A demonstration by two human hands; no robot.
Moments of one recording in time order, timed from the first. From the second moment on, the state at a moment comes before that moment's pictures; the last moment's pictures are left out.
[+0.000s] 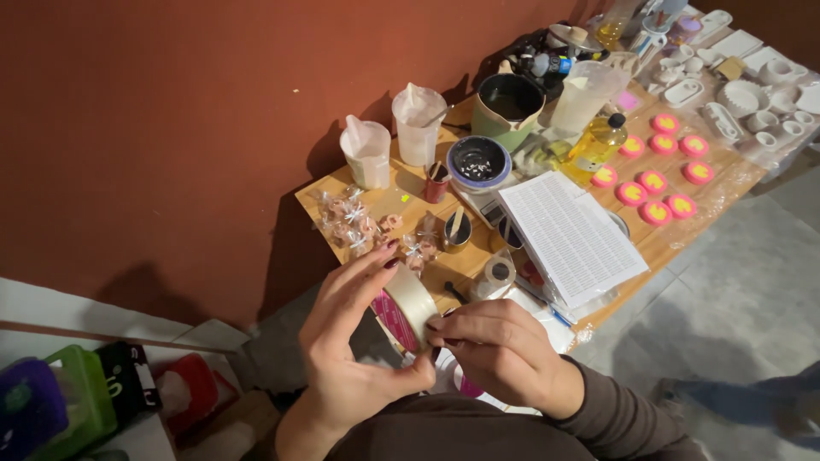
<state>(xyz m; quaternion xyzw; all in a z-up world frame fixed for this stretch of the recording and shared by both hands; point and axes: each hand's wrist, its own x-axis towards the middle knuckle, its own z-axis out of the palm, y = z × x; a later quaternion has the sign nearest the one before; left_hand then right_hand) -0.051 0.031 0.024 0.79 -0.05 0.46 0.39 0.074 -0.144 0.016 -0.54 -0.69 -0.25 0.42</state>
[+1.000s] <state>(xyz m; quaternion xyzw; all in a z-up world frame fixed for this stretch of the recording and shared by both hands) -0.057 0.032 0.035 0.78 -0.05 0.49 0.38 0.074 -0.130 0.029 -0.47 -0.72 -0.33 0.39</state>
